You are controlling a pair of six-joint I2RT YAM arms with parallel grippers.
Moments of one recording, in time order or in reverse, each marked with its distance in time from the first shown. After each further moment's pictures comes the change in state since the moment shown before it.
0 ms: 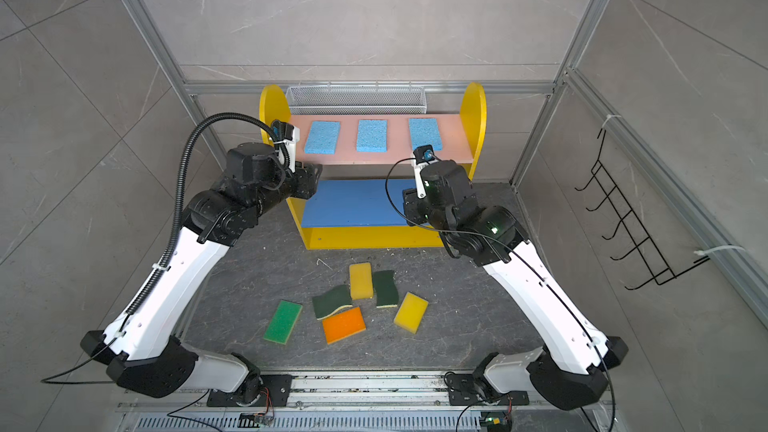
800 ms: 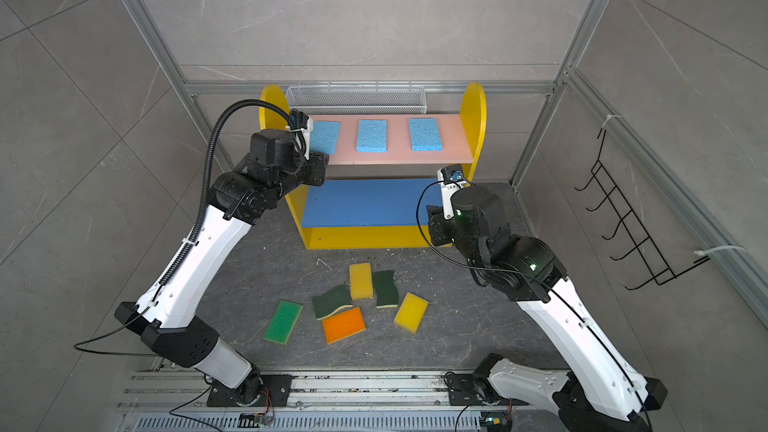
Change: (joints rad) left arm 0.000 0.154 0.147 -0.031 -0.061 0.023; right arm 0.000 -0.181 -0.141 0.000 0.067 -0.021
